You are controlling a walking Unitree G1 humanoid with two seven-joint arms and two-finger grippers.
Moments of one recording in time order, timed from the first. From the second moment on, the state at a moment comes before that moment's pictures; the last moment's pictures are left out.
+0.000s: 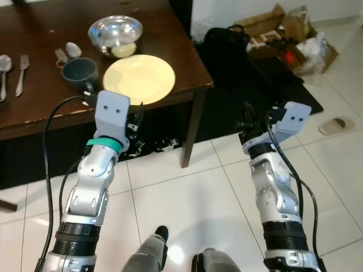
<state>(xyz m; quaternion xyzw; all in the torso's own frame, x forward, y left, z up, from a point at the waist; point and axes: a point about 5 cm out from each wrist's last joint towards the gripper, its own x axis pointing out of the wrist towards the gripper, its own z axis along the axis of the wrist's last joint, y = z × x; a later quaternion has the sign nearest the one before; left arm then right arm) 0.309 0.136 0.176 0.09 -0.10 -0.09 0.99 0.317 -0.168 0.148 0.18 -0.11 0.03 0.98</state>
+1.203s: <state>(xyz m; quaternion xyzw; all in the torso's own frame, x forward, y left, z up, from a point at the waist) 0.317 0.134 0.189 0.12 -0.13 -0.06 0.98 0.320 -0.170 0.160 0.19 -0.12 0.02 0.97</state>
